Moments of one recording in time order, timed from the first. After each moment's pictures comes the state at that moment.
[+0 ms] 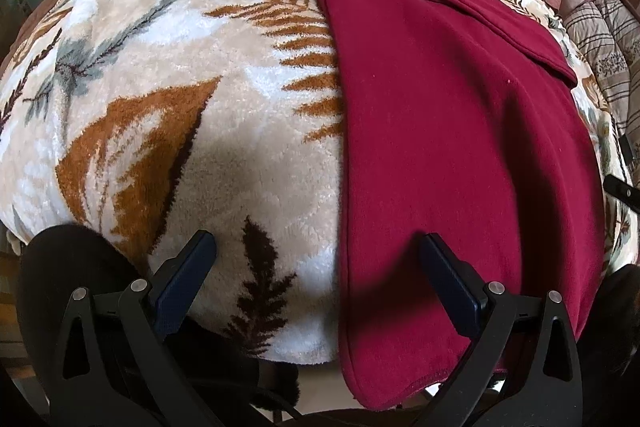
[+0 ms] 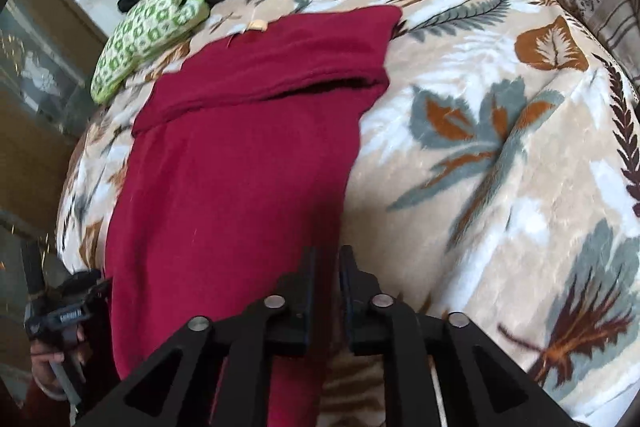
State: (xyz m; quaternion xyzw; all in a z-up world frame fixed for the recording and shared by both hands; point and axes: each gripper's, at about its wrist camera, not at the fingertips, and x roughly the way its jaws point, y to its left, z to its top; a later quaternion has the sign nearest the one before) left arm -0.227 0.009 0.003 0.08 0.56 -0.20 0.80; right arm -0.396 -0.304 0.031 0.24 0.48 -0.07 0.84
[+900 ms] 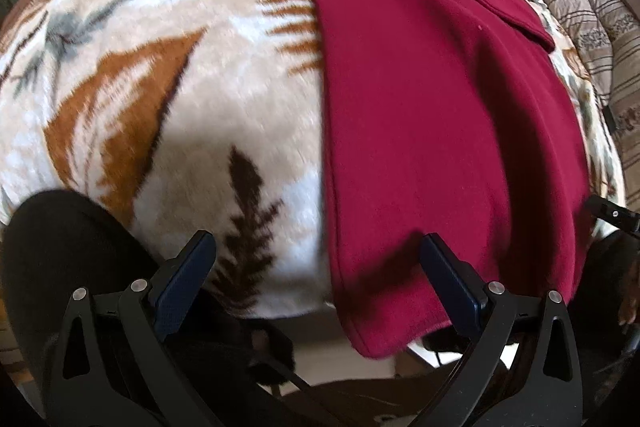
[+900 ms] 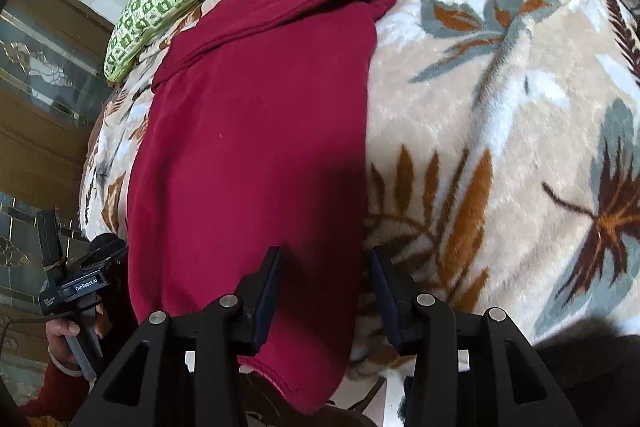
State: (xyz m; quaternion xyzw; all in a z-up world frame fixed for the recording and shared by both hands) left arm -0.253 0.022 -0.003 0.08 0.59 -0.24 0.77; right arm -0.439 -0.280 0.009 0.30 0.52 -0.03 0.80
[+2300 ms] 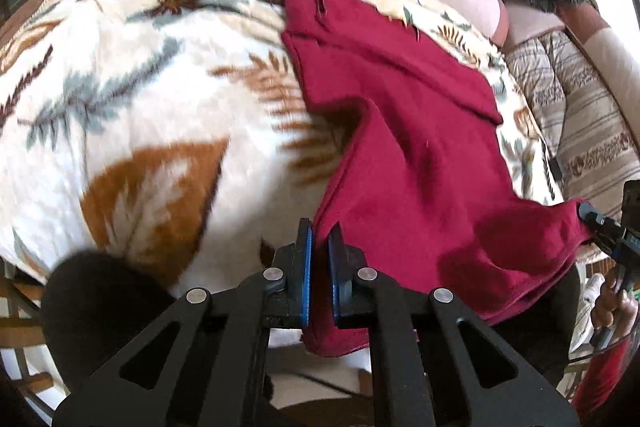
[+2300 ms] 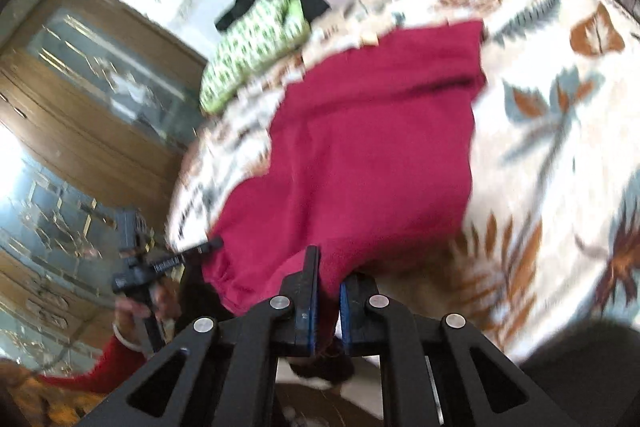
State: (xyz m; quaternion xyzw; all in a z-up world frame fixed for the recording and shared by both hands) left arm -0.213 0.075 0.076 0.00 0.53 -0.30 0.79; right arm -0.445 -0.274 0.102 0.34 0.38 0.08 0.86
